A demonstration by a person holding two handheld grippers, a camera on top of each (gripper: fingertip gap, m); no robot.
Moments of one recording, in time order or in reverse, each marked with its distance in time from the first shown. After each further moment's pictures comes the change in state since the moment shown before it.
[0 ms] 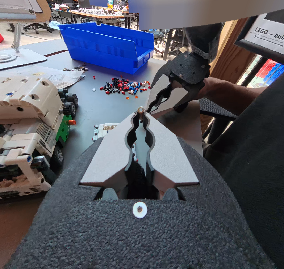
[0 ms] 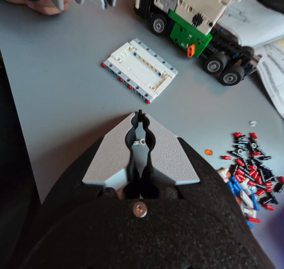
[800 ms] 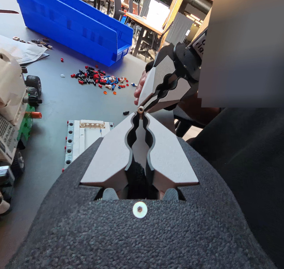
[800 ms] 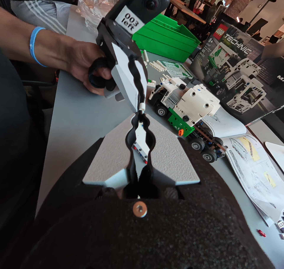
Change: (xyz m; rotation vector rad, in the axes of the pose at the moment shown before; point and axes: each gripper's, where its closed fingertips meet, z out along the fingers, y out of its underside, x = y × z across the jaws) left arm 0.008 -0.003 0.008 -0.013 0.227 -0.269; right arm -0.019 -0.094 -0.023 0.402 -0.054 -0.237
